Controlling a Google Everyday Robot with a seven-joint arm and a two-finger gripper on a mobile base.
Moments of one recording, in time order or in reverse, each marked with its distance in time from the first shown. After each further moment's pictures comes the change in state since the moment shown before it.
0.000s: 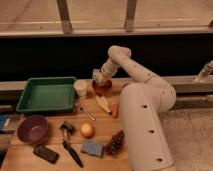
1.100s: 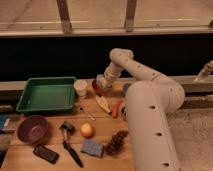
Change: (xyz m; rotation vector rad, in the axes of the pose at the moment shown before) arm 0.039 -0.026 -0.007 0.062 0.091 0.042
